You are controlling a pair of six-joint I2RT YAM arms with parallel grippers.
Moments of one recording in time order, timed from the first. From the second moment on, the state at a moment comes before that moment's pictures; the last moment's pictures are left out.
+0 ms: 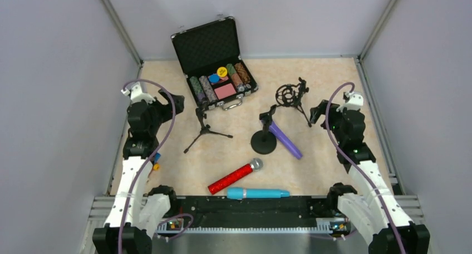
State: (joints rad) left arm 0.05 0.85 0.71 -0.07 0.10 -0.53; right arm 0.10 0.75 0.48 0.06 0.10 0.32
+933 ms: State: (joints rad) left arm 0.05 1.05 1.11 -0.19 0.51 -0.66; right arm 0.10 0.90 0.62 -0.34 -0.08 0.51
